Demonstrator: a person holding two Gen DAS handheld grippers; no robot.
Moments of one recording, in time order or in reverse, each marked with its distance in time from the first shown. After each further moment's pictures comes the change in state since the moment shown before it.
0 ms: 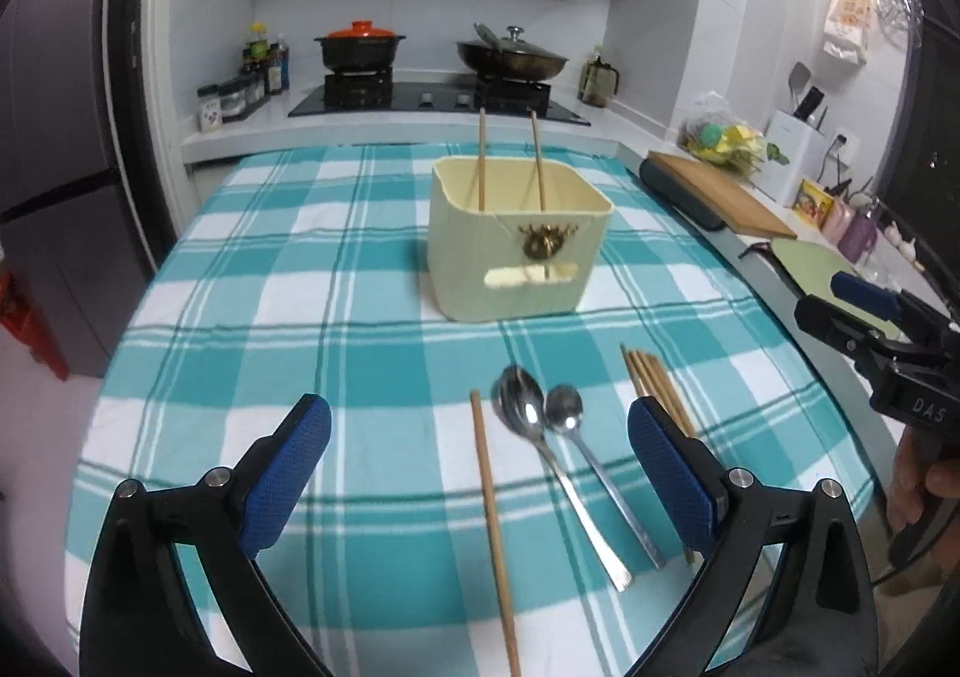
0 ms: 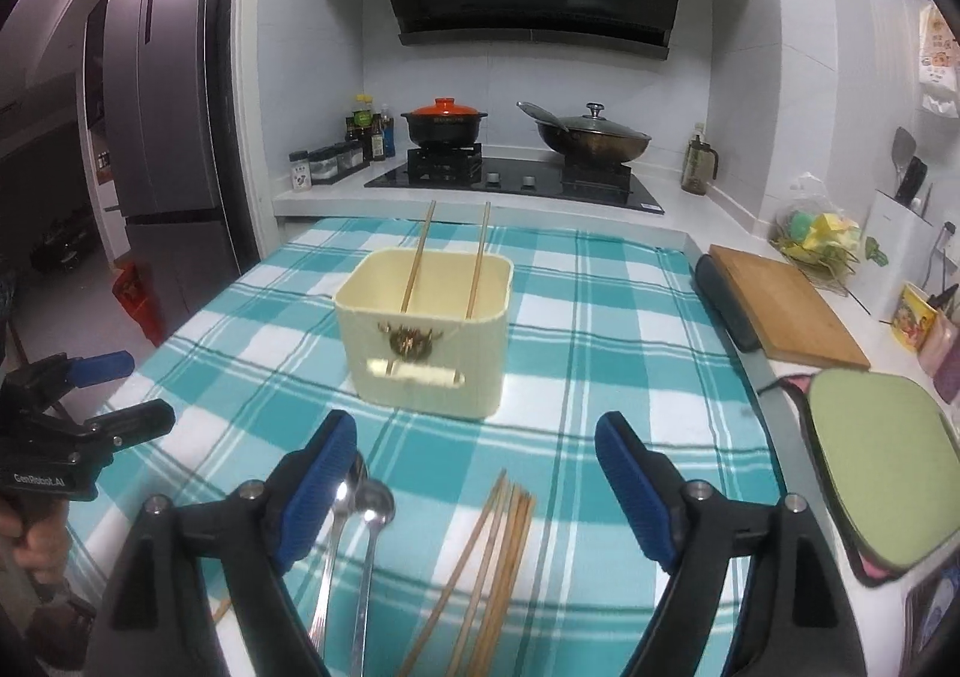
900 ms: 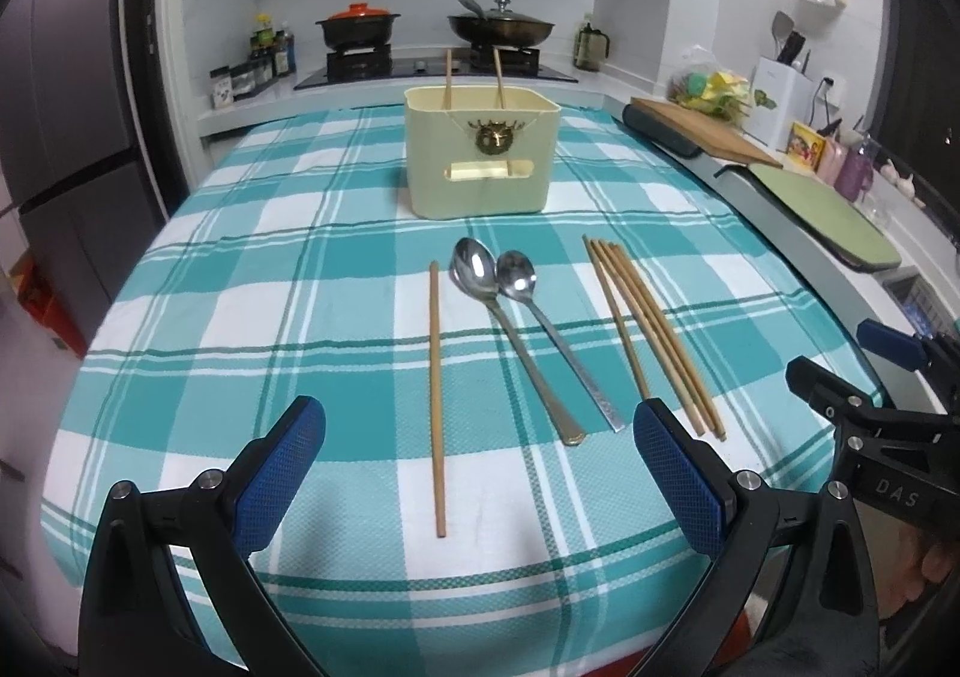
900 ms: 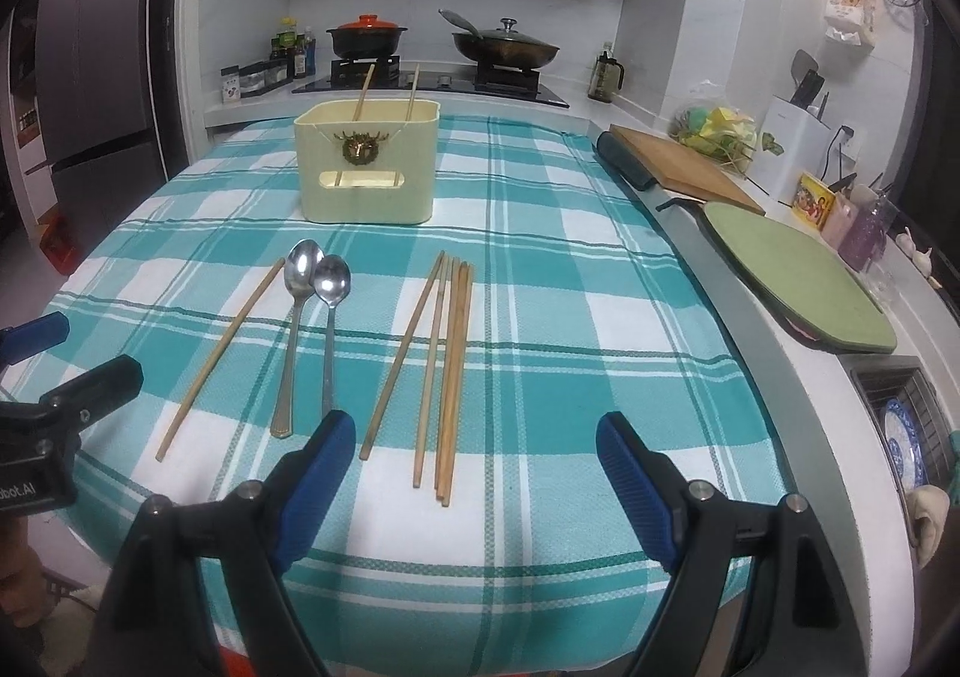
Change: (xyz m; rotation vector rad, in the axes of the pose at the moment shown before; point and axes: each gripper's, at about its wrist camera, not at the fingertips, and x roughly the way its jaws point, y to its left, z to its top) left arm -0.030 -0.057 -0.098 0.054 0.028 0.068; right arm -0.063 0.023 -0.129 0.054 0.172 -0.229
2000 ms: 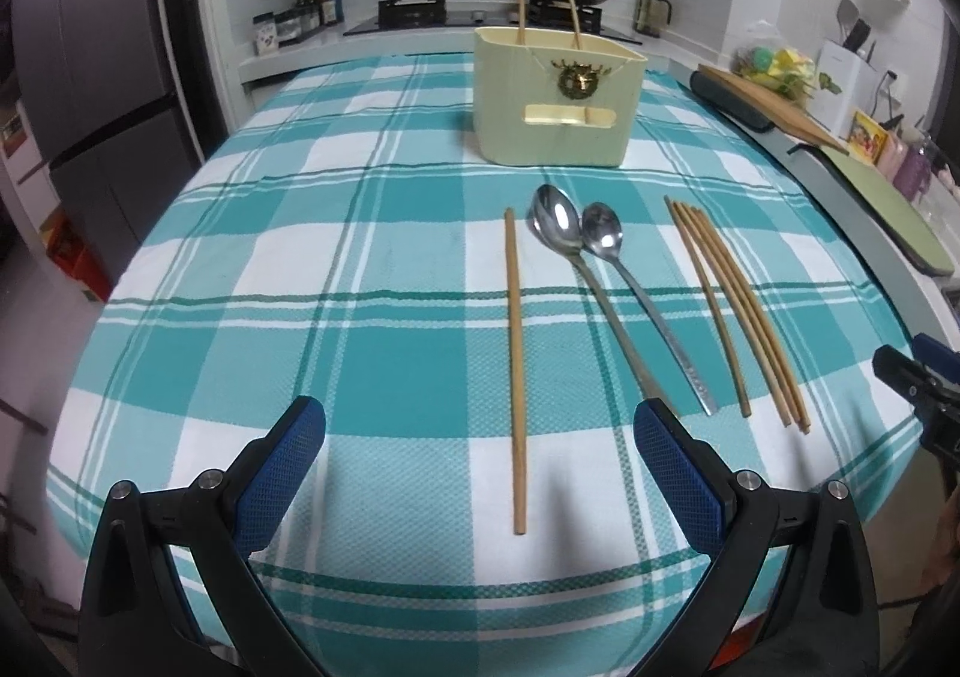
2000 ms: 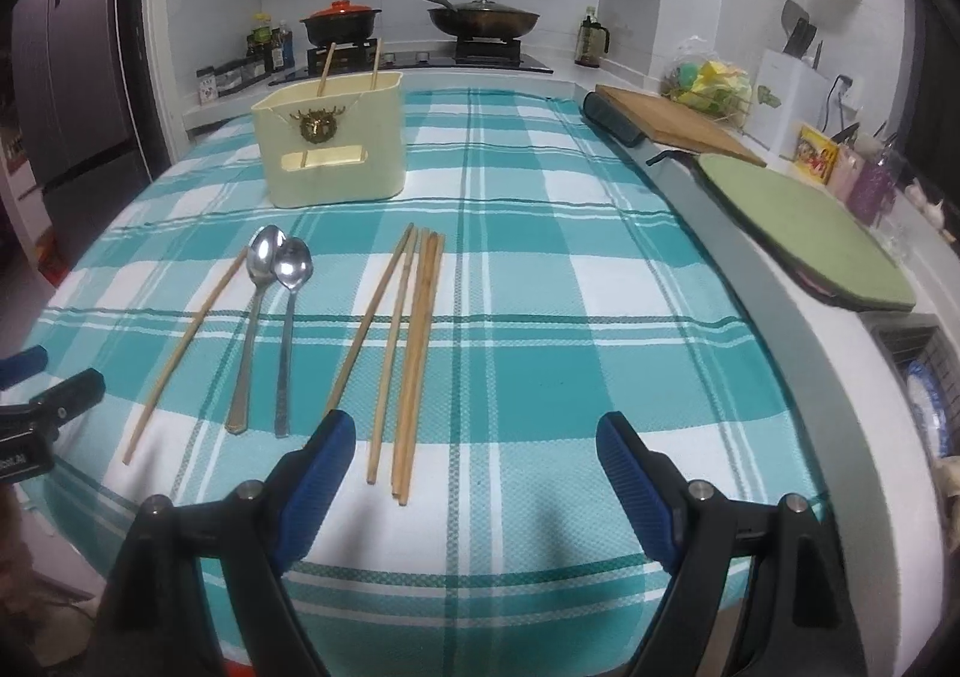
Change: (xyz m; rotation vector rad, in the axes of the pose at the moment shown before) left arm 0.040 0.034 -0.009 -0.078 0.108 0.115; right arm 0.037 -0.036 -0.009 0.090 0.047 0.068
